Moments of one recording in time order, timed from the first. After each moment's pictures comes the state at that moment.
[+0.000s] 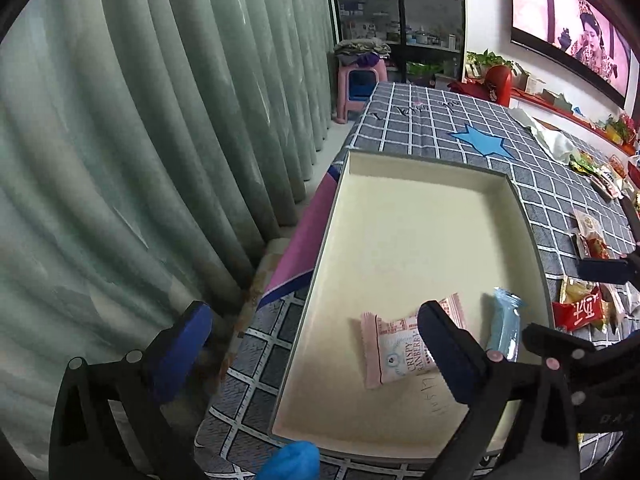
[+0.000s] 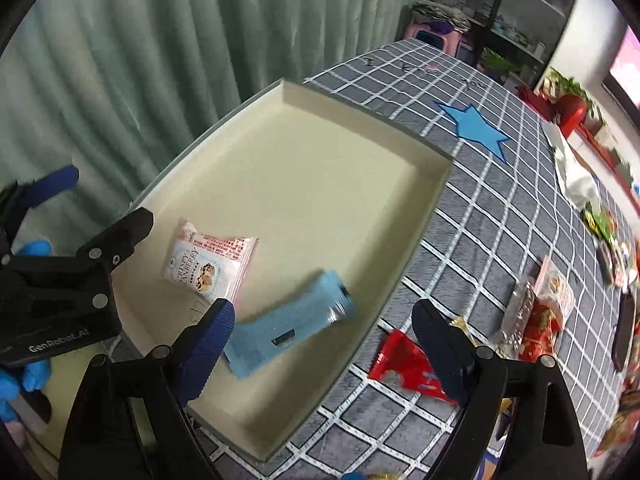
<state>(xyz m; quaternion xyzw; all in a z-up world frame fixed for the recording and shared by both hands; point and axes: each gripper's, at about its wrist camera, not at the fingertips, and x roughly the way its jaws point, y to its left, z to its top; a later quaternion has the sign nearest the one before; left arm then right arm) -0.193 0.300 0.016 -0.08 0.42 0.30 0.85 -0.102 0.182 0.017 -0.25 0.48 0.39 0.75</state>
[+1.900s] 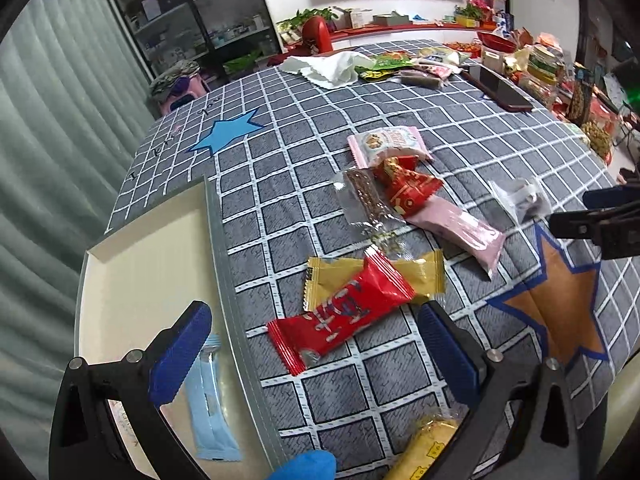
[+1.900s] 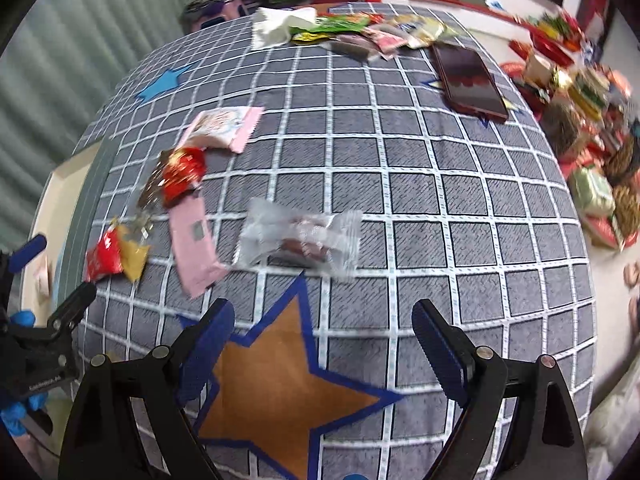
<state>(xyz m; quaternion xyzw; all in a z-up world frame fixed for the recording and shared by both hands) -0.073 0.097 -0.005 0.07 0.47 0.06 0.88 0.006 -0.117 -0.004 -0.05 0.57 0.16 0.80</state>
